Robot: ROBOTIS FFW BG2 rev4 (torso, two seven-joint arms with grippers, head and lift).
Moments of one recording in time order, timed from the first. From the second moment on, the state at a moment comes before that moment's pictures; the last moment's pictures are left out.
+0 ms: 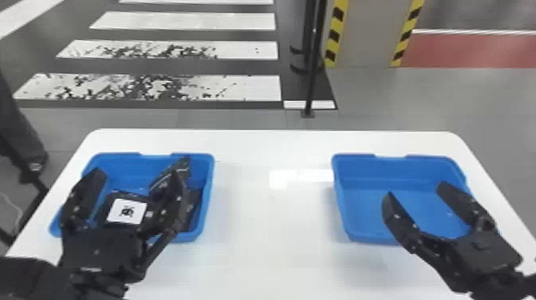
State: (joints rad) left arm 0.68 0.05 -0.03 -2.26 0.04 -0.19 0.01; right arm 0.65 -0.18 -0.12 -2.27 -0.30 0.11 0.27
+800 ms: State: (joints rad) left arm 0.68 0.06 -0.04 -2.27 0.04 -0.19 0.01; right arm 0.65 -0.18 -0.11 -2.26 -0.30 0.10 0.27
